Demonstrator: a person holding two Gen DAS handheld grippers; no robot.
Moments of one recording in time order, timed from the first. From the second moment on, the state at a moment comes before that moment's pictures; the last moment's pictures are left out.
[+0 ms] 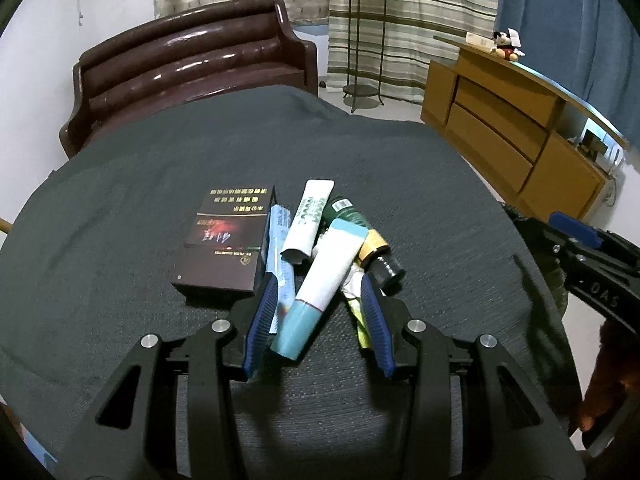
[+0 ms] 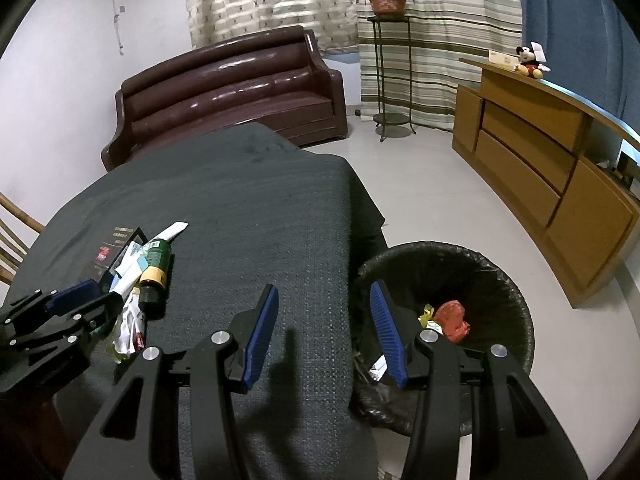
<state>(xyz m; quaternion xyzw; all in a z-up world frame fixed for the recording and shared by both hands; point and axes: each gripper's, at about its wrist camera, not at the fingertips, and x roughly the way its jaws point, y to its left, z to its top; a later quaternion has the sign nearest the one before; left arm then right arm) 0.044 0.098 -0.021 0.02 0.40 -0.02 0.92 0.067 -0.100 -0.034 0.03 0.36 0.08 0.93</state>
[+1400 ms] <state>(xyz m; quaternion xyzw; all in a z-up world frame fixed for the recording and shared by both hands) 0.042 0.083 -0.036 0.05 0.43 -0.05 0.90 0.070 -0.102 -0.040 0.03 0.37 0.09 0.92</state>
